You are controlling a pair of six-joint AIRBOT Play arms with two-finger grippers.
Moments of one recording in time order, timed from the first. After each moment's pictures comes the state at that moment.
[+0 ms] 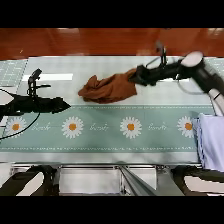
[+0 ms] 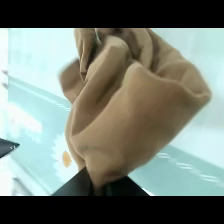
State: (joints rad) left arm 0.07 -0.98 0.73 0.84 -1.07 -1.23; right arm 0.16 -1.47 1.41 -0.72 1.15 1.44
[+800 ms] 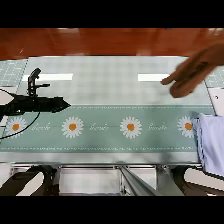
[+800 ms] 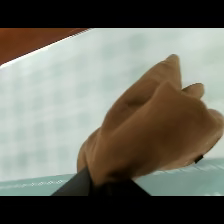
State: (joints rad) left arm 0.07 -0.98 0.73 0.84 -1.06 -1.23; right arm -0.54 -1.35 2.03 -0.98 1.71 1.67
